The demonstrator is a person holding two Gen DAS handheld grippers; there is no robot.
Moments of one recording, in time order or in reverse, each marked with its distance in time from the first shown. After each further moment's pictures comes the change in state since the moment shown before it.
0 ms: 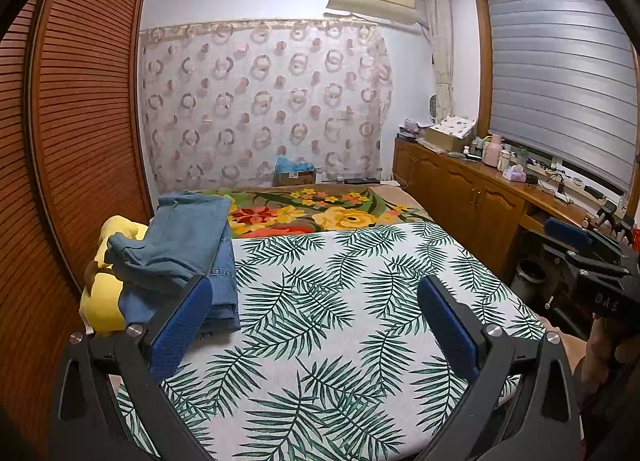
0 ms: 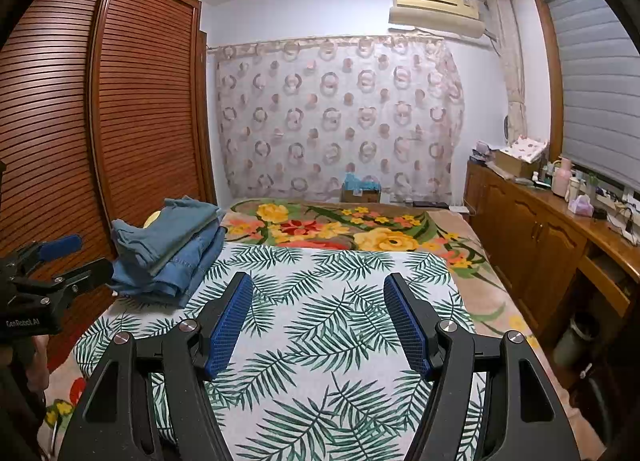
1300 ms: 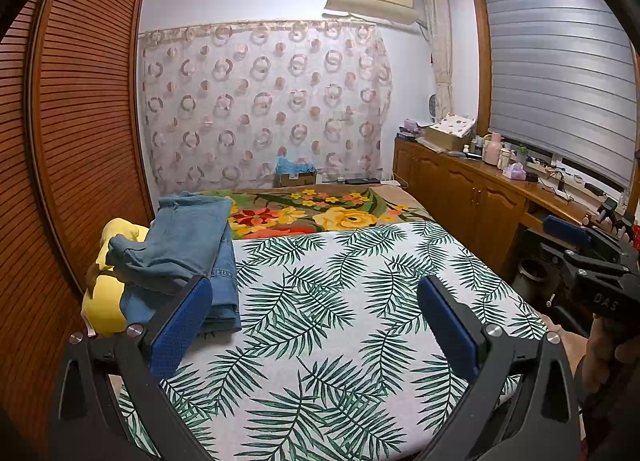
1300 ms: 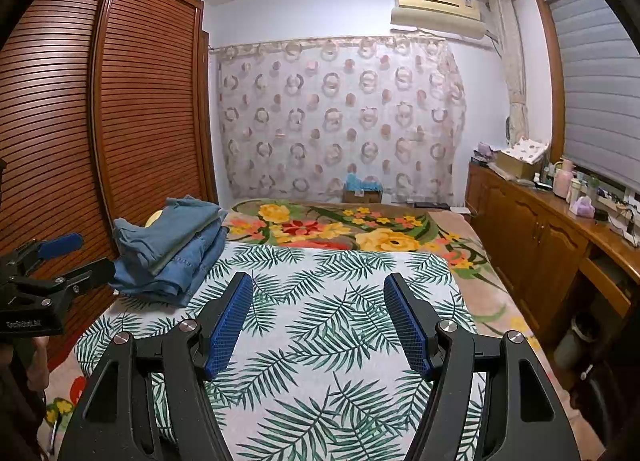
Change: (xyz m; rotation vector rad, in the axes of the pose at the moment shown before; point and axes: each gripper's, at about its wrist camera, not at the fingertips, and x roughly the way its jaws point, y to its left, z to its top) left arm 0.000 -0.001 -0.001 0.003 0.000 0.000; right arm 0.001 0.002 0.000 -0.005 -0.001 0.003
